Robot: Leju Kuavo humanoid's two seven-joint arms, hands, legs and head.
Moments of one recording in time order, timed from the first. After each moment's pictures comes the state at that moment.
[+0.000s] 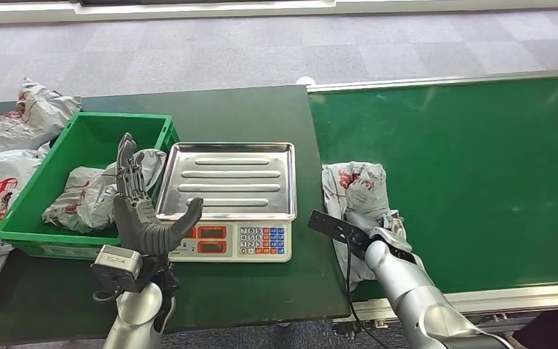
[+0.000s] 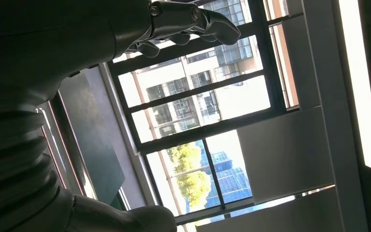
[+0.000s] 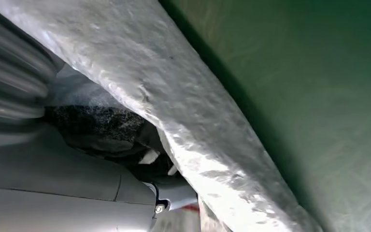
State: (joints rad) left arm -0.12 -0.22 -0.25 -1.56 -0.21 0.34 -0.61; right arm -0.61 0.14 0.08 -0.48 1.20 0.14 -0.16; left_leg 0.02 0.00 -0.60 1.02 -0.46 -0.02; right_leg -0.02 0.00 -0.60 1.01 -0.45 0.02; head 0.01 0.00
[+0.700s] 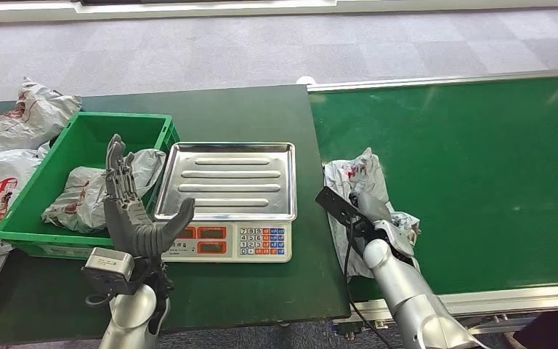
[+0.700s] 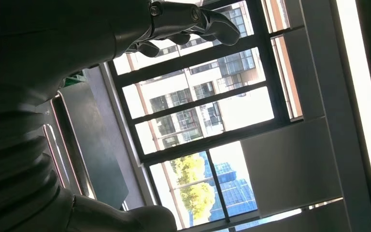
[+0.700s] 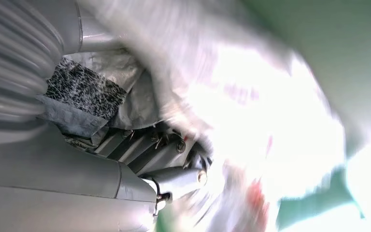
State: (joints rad) left arm -0.09 -0.22 -0.21 -1.61 -0.23 0.37 -0.60; right arm -0.50 0.14 0.13 -0.82 1.04 -0.26 -0.03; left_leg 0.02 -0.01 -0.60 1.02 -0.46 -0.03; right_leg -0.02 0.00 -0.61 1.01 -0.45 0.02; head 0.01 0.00
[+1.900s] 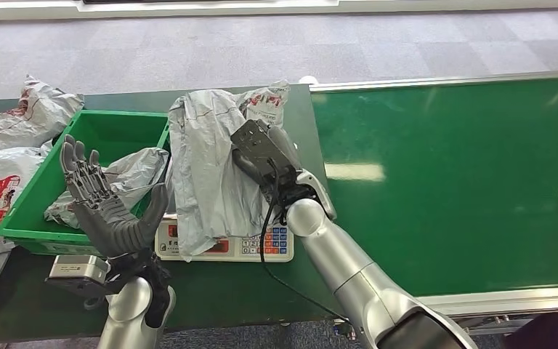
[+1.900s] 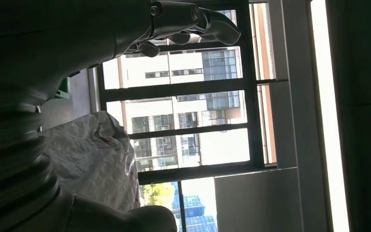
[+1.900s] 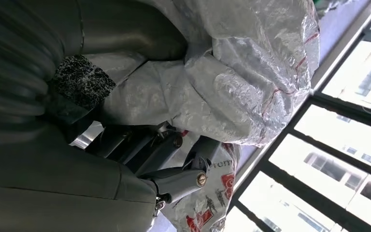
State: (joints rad) left arm -0.13 -0.26 -0.20 -1.61 -0.07 0.47 -0.70; right arm -0.72 0.36 0.57 -0.83 0.38 -0.30 -0.19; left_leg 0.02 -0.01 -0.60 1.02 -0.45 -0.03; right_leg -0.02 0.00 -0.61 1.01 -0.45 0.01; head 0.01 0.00
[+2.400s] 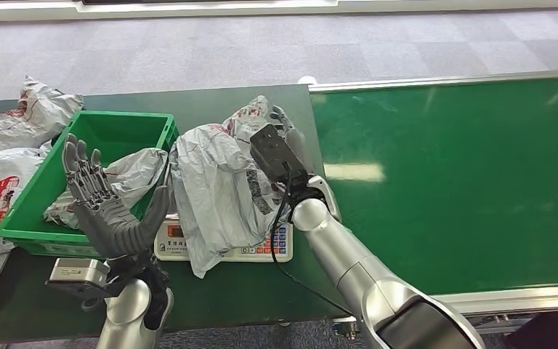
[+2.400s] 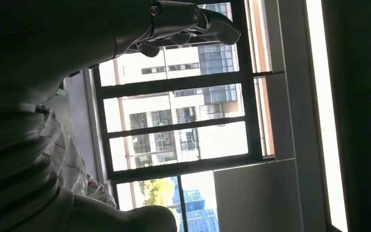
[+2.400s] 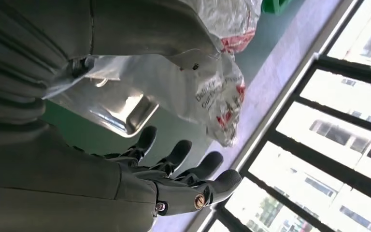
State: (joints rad) left arm -0.12 -0.26 -0.20 -1.63 -0.10 0.43 -0.69; right arm -0.76 0.35 0.52 -0.66 0.36 -0.44 -0.35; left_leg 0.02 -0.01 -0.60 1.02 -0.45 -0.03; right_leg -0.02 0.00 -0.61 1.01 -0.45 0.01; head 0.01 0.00
